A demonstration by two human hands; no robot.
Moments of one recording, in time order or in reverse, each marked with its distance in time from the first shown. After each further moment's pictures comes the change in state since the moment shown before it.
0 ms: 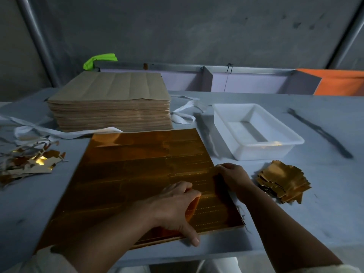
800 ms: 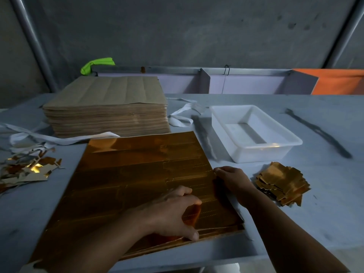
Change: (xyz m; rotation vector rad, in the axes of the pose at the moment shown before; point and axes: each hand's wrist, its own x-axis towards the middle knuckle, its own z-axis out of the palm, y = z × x) left_hand -0.004 0.001 -0.004 -0.094 0.001 0.035; right_hand 0.007 0.007 -0.006 0.067 -0.038 -0.020
